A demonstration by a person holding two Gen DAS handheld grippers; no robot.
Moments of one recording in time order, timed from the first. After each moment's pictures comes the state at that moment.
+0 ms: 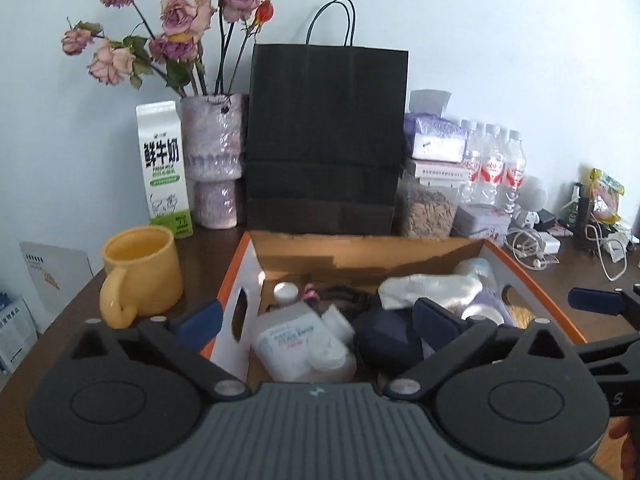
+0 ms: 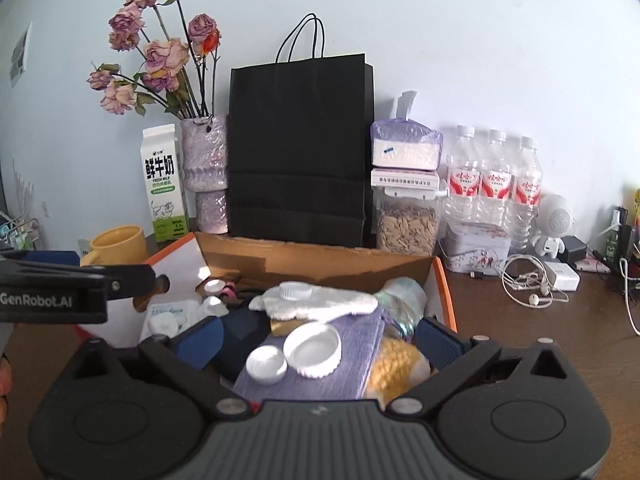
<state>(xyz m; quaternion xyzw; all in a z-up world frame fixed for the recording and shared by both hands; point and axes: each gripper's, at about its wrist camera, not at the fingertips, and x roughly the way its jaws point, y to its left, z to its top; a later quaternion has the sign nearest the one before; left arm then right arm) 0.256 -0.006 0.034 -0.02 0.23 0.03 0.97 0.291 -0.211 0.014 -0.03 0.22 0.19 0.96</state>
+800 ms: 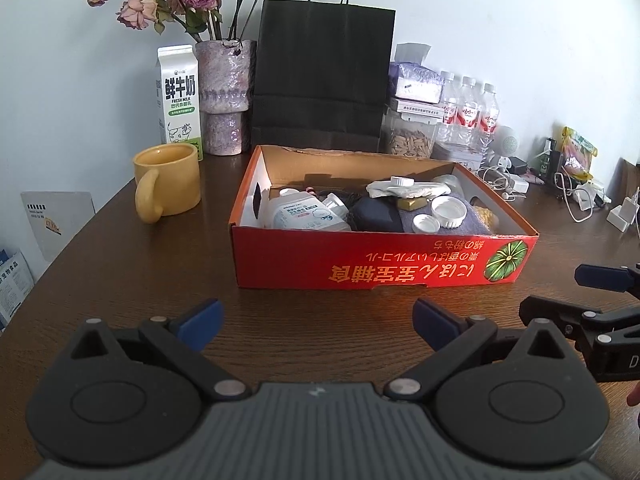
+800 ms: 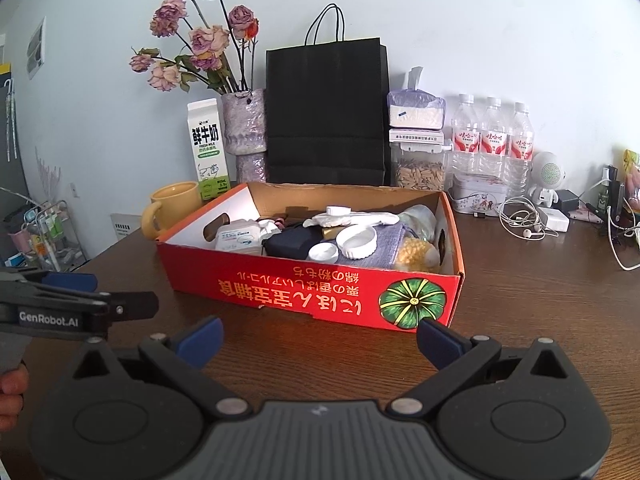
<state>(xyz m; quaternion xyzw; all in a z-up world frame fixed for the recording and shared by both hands) 0.160 0.005 0.013 -0.04 0.29 0.01 0.96 0.180 -0.229 0.011 -0.02 0.26 0.22 0.94</state>
